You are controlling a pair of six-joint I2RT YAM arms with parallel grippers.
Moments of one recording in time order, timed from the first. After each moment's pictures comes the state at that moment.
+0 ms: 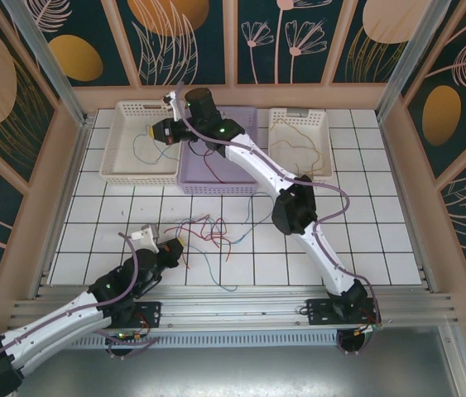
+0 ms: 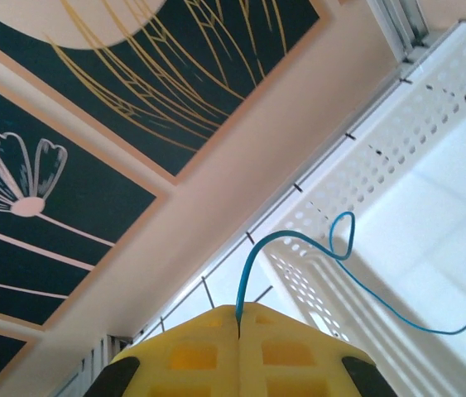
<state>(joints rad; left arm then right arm) -0.90 0.37 0.02 -0.07 -0.32 -1.03 0.77 2.55 2.60 -0.39 -0.63 0.50</state>
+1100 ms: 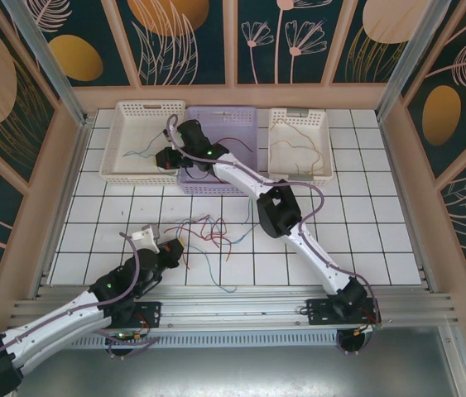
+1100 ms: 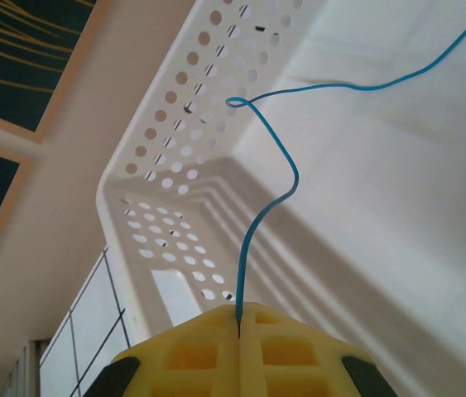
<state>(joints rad) -0.90 0.39 0.02 -0.06 -0.32 -1.03 0.79 2.78 2.61 -0.33 -0.54 0.58</state>
